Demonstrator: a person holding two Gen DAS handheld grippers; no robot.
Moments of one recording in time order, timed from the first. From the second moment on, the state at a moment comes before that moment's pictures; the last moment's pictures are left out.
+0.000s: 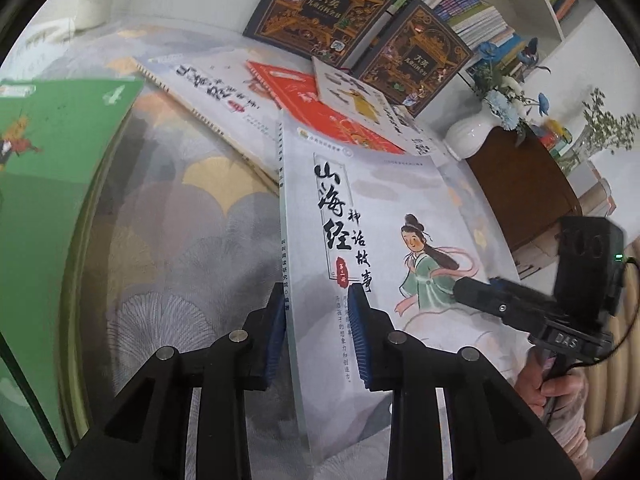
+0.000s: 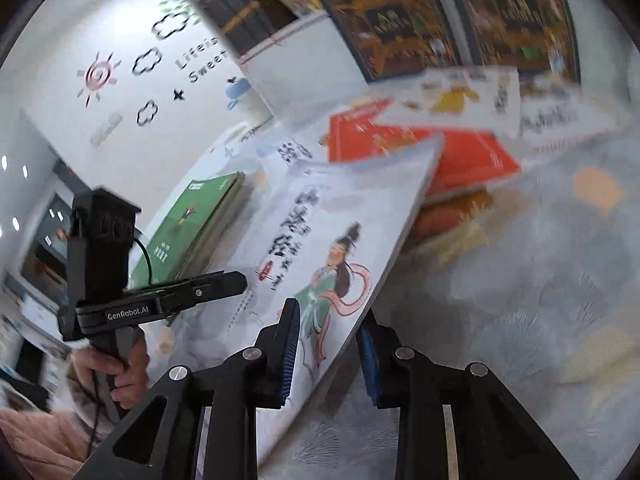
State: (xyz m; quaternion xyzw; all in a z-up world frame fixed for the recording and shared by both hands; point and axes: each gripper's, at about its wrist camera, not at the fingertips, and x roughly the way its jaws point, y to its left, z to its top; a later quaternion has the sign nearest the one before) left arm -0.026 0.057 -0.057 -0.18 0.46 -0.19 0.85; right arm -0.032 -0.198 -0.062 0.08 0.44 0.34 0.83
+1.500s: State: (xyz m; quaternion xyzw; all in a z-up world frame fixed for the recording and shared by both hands) left arm -0.068 0.240 0.037 -0.22 0.35 -0.12 0.90; right arm -0.058 0.004 0.020 0.00 0.36 0.46 0.81
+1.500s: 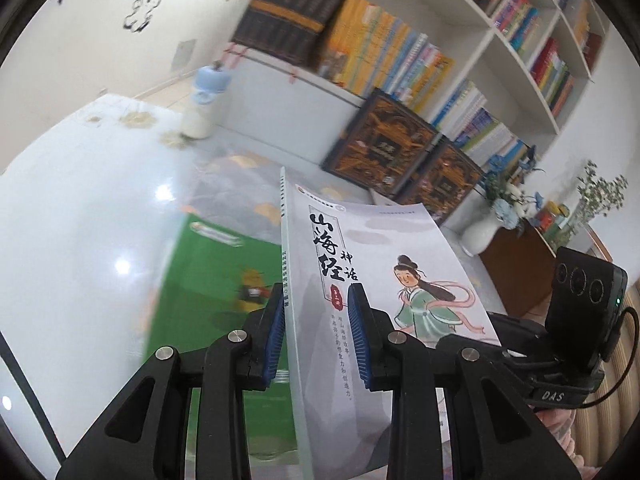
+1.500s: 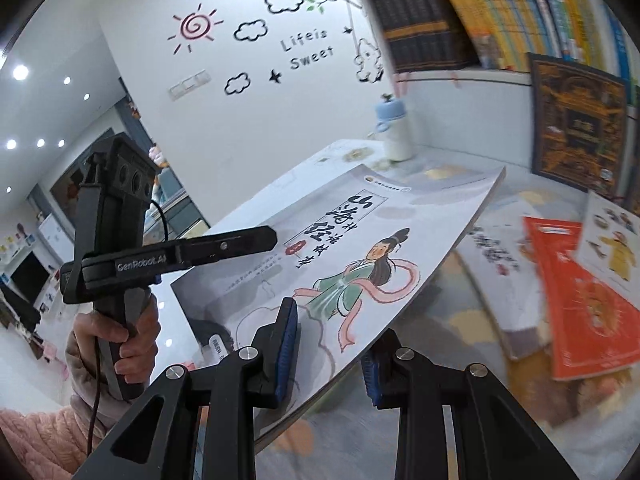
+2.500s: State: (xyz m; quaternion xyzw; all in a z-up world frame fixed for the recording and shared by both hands) left arm -0.080 0.272 -0.011 -0.13 0.39 0.04 0.91; right arm -0.027 0.078 -0.055 0.03 0.51 0.48 0.71
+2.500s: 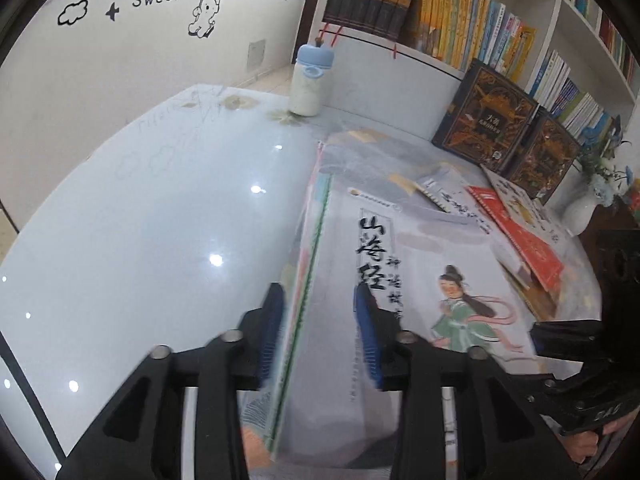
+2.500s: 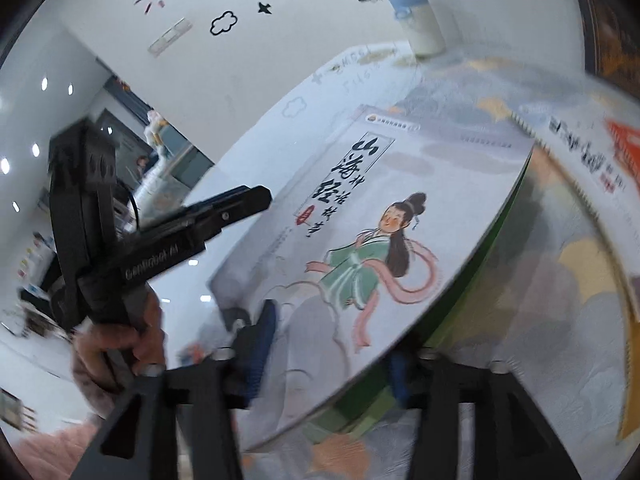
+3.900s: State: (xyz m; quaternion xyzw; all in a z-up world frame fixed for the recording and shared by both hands) left arm 0.020 -0.019 -0.073 -0.02 0.44 -0.05 0.90; right arm 0.021 -0.211 -0.103 -0.07 0.44 0.16 0.88
